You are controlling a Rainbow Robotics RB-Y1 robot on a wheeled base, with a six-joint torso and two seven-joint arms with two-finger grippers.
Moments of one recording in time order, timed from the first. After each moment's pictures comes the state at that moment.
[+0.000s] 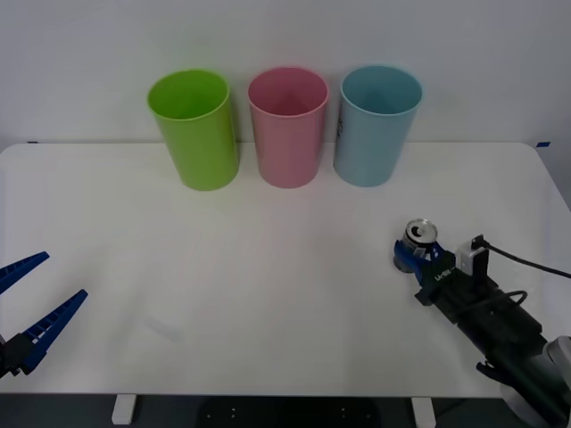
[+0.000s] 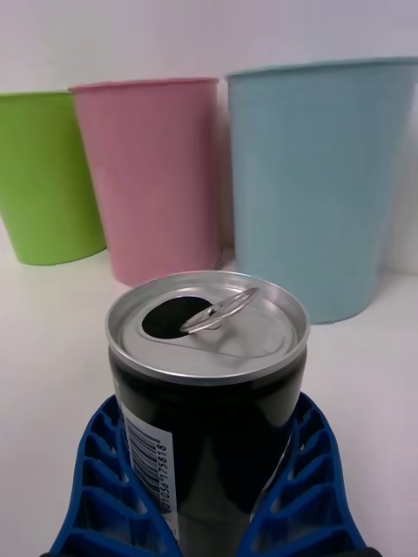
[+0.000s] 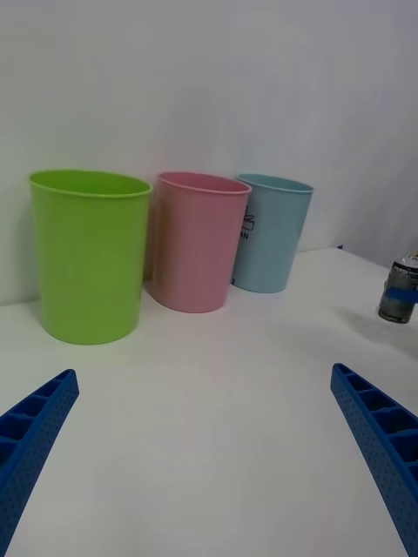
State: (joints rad) right arm 0.01 -0.26 -0.10 -1.34 0.99 -0.71 0.42; left arm 0.35 0.40 0.52 -1.66 -0.96 -1.22 0.00
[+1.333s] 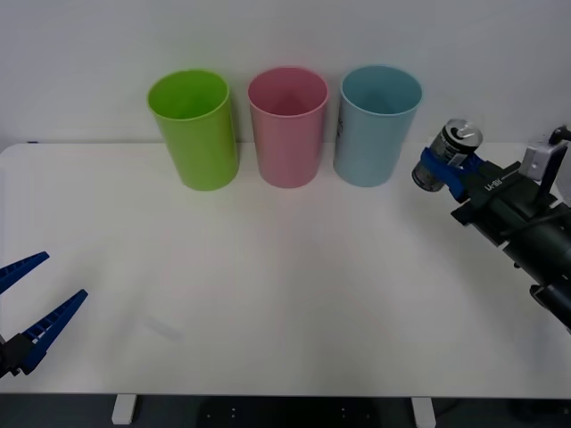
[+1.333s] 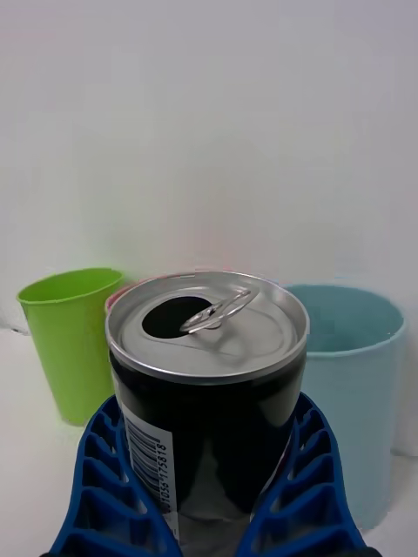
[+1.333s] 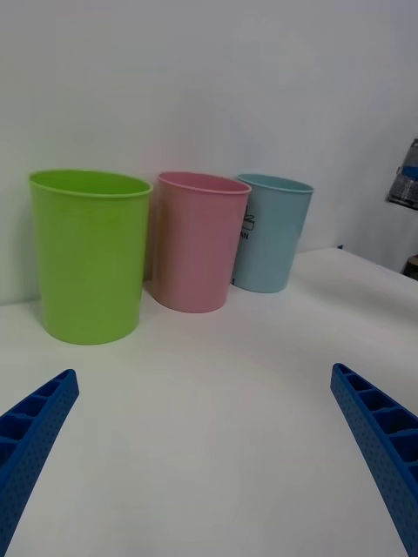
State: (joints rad) right arm -0.04 -0.45 -0.13 -1.77 1.15 -0.61 -0.17; left arm 0.35 0.40 0.52 -1.66 -0.96 -1.22 0.00
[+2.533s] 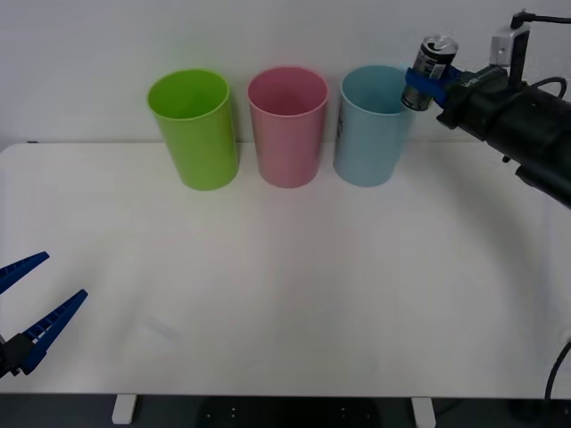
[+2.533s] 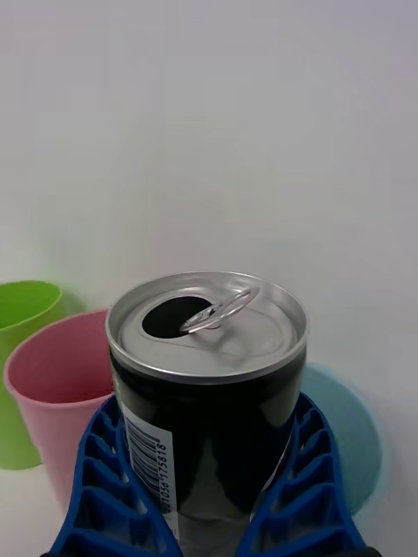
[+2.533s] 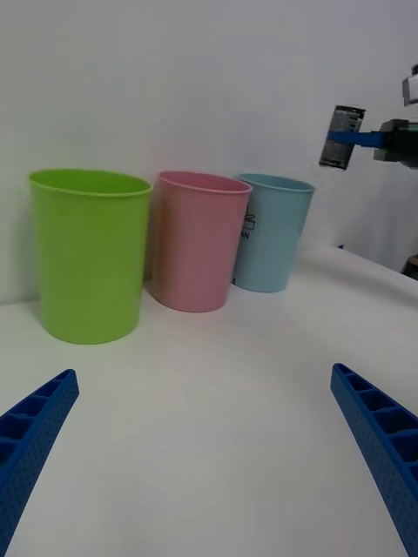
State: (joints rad) right arm -0.63 -0.56 -0.05 -1.20 1.28 -0.69 -0.28; left arm 0.35 0.40 0.52 -1.66 -0.96 -1.22 0.00
